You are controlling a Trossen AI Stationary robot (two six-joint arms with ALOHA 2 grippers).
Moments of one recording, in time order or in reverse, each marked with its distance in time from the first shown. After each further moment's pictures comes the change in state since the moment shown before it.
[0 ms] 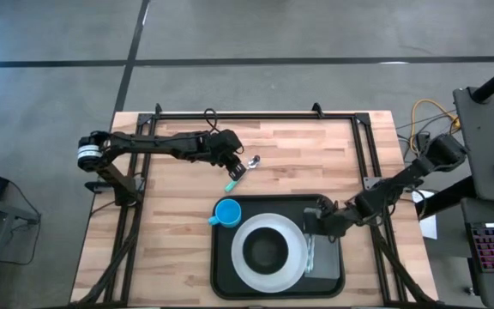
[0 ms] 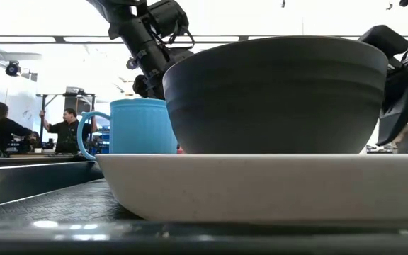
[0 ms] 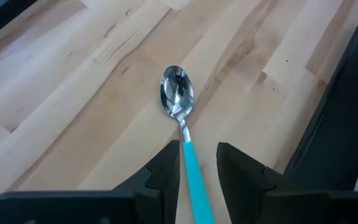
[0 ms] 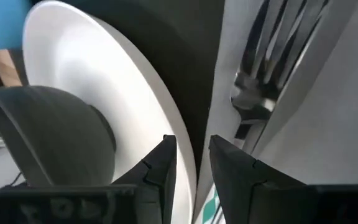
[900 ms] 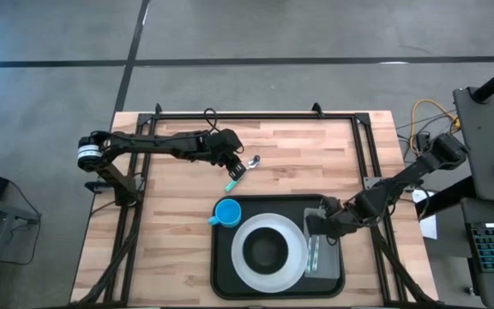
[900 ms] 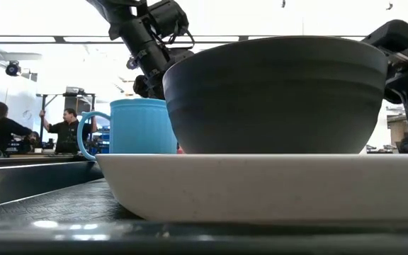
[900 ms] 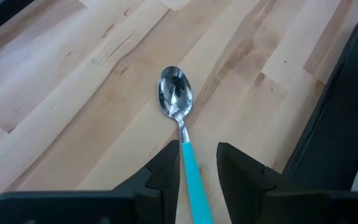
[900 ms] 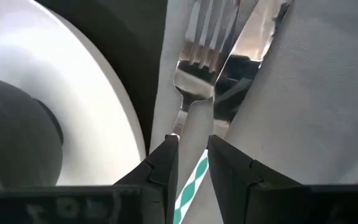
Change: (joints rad) left arm 0.005 0.000 0.000 0.003 0.012 0.001; right arm 0.008 -0.024 0.163 -0.424 -0.092 -0.027
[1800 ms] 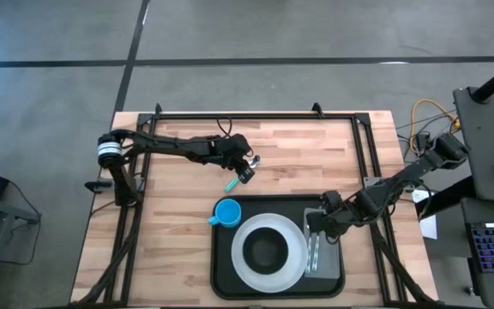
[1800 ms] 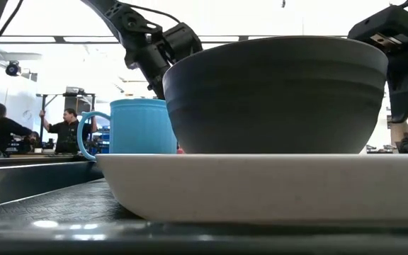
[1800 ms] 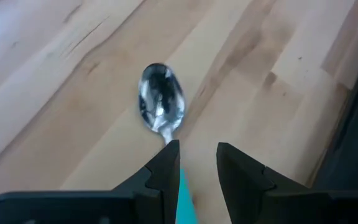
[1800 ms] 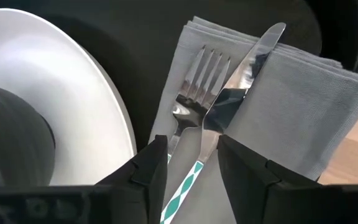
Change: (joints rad) left arm 0.012 0.172 0.002 0.165 0.049 -0.008; right arm -0.014 -0.003 0.132 -0.254 0.084 -0.132
